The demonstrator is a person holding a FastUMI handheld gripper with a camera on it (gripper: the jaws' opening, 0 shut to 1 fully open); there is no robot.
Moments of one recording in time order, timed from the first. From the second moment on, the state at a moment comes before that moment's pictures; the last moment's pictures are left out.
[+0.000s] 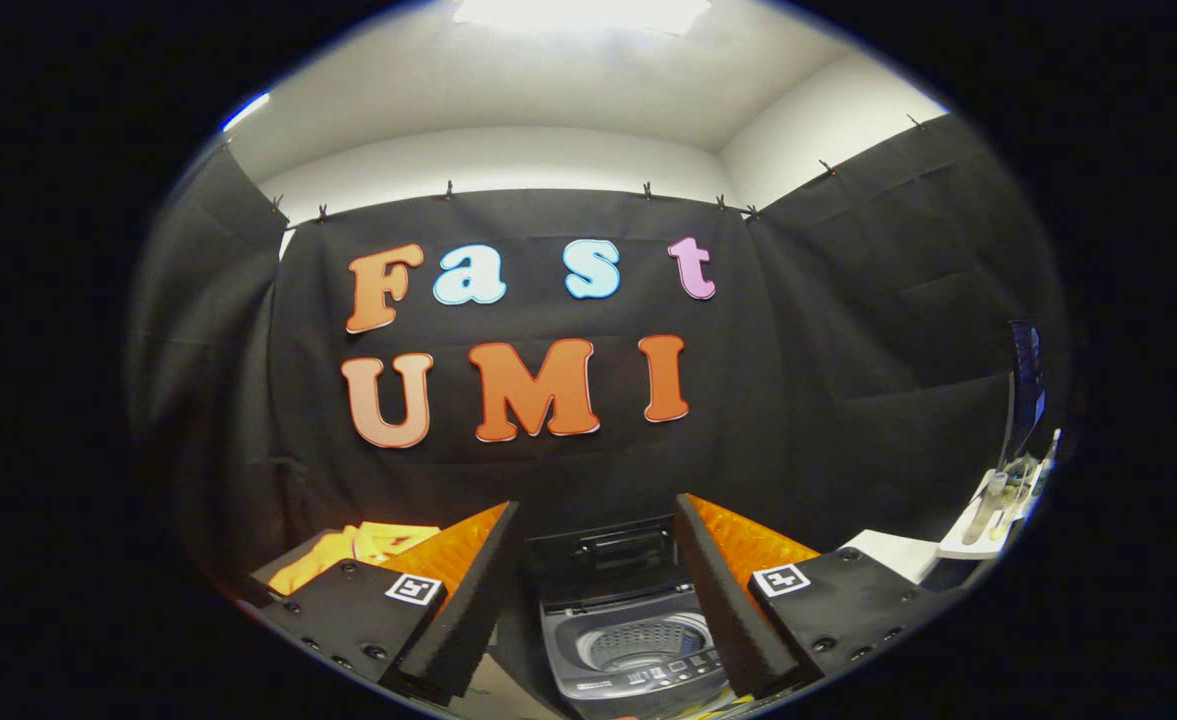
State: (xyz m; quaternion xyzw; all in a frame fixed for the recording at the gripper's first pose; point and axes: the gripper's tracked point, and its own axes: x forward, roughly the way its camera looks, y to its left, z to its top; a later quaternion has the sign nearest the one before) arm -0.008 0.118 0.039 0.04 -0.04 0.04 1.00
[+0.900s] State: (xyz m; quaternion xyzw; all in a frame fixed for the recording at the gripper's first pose) arm 0.017 0.194 0.027 0.06 -0.02 0.08 1.00
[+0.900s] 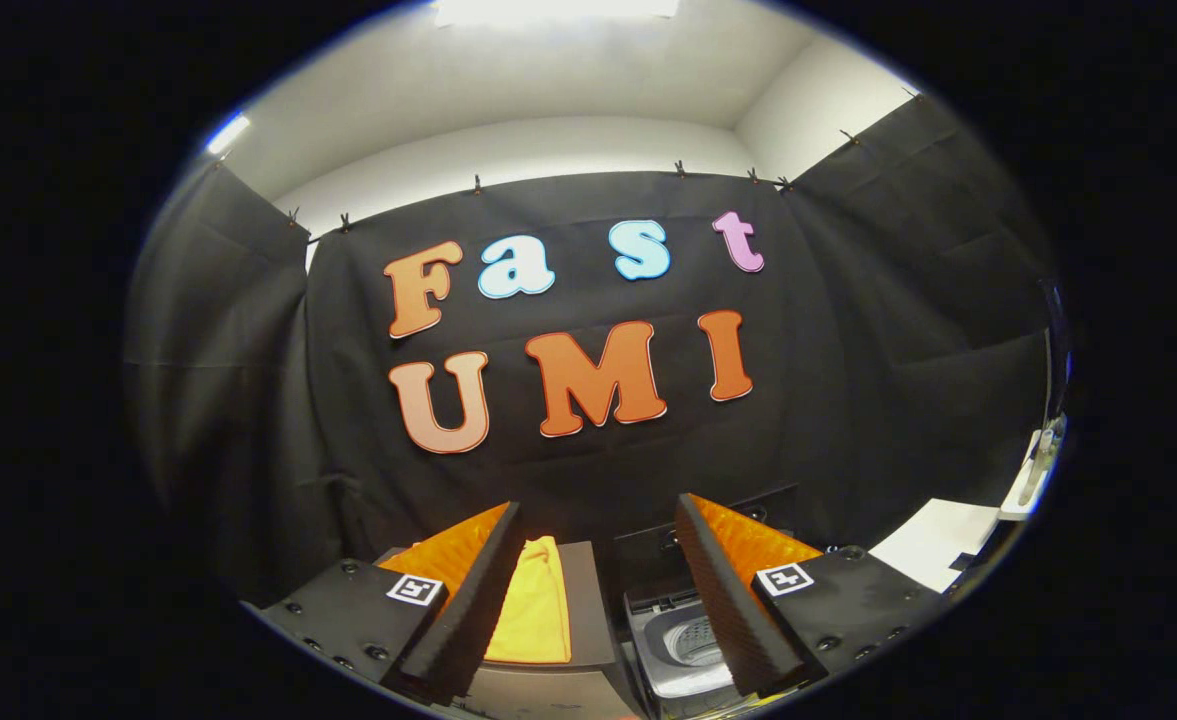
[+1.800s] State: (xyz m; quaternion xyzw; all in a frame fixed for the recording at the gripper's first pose) arm 0.150 0.437 -0.184 -0.02 0.39 0.20 0.90
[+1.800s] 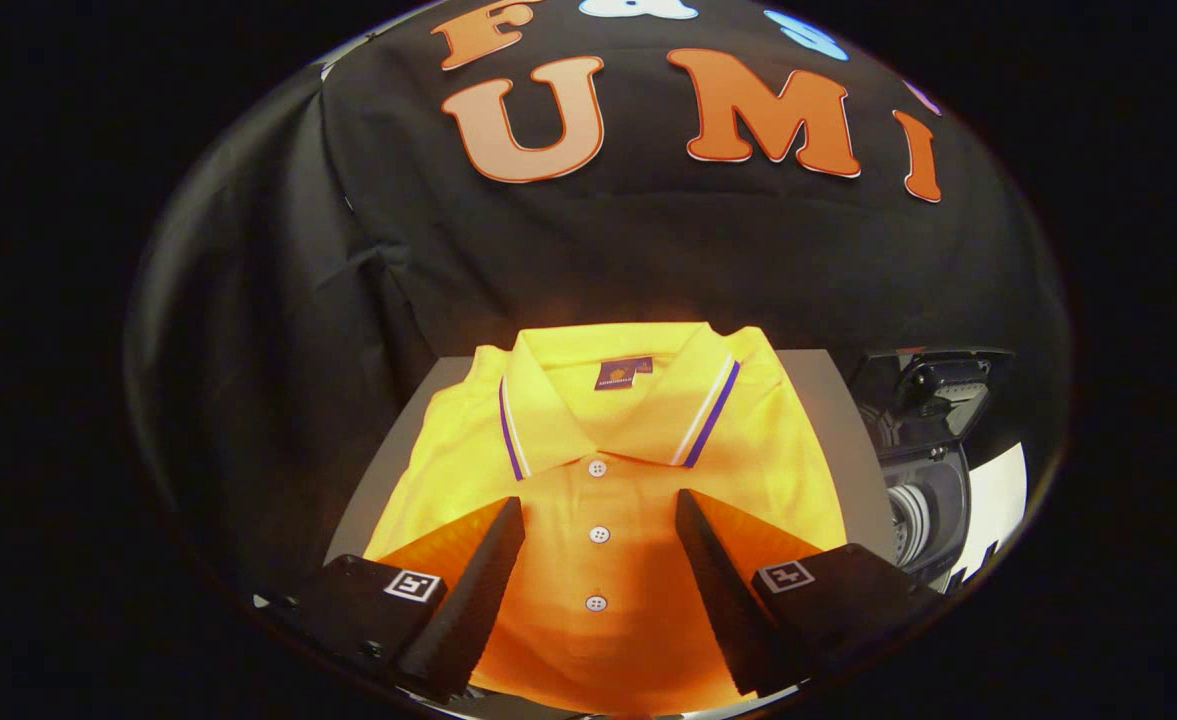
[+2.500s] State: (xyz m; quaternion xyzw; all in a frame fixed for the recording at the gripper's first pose) arm 0.156 0.432 -0.188 -0.06 0.37 0.23 0.90
